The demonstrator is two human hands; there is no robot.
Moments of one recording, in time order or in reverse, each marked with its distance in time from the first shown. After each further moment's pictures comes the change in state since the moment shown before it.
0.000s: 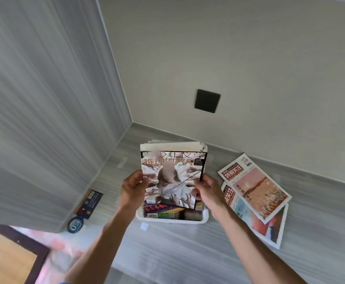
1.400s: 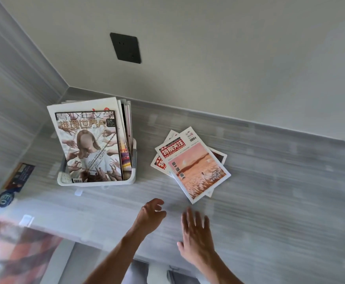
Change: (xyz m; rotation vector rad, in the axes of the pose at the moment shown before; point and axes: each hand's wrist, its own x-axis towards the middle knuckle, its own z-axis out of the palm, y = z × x) left_hand -0.159 -0.142 0.219 0.688 -0.417 -0.423; right_hand -0.125 0.233 -0.179 -1.427 -0.332 -0.023
